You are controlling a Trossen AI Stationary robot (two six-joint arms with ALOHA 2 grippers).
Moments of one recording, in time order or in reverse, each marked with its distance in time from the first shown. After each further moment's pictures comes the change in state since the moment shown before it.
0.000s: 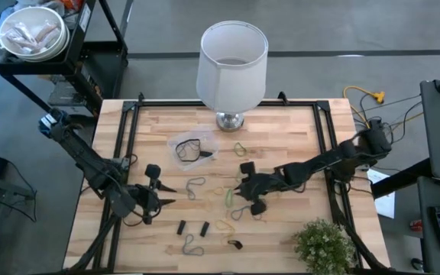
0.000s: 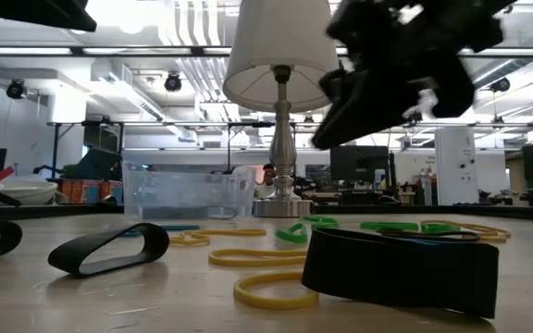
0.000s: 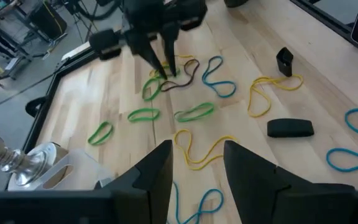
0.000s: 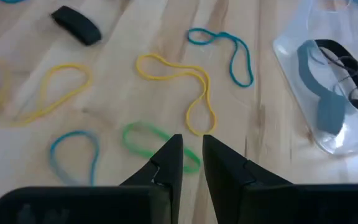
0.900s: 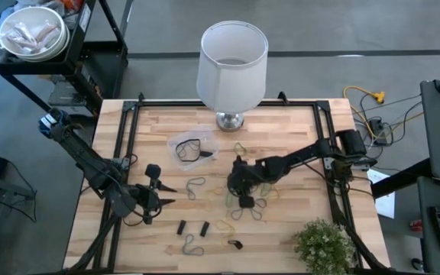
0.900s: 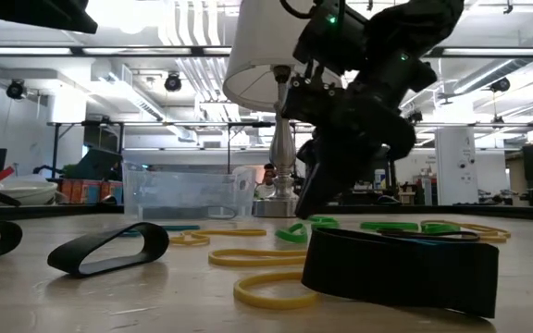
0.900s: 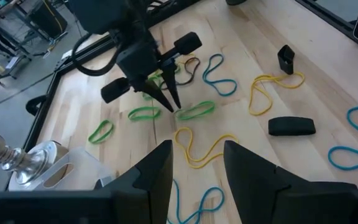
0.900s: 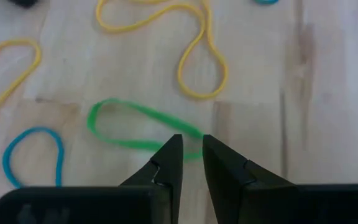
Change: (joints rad) left arm 0.000 0.002 -0.002 -0.001 0.000 0.000; right arm -0.144 0.218 0.152 -0.148 -0.224 0.184
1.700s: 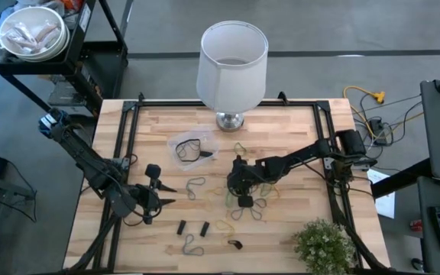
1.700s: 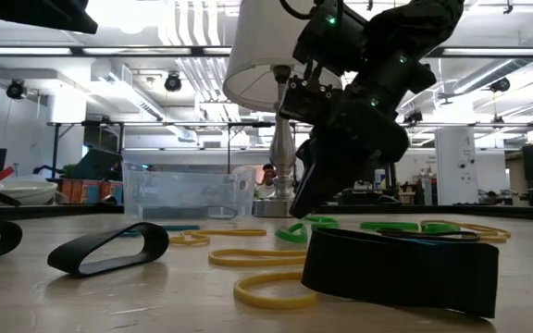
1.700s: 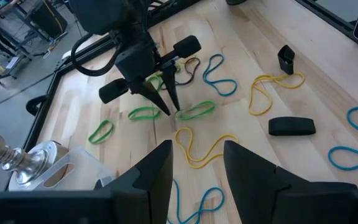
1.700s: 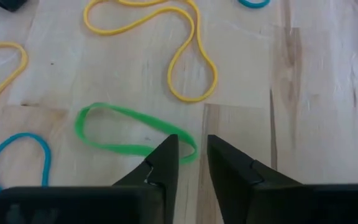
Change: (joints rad) left arm 0.000 0.000 0.000 0.000 0.000 0.000; right arm 0.000 0.005 -0.004 0.018 0.029 0.000
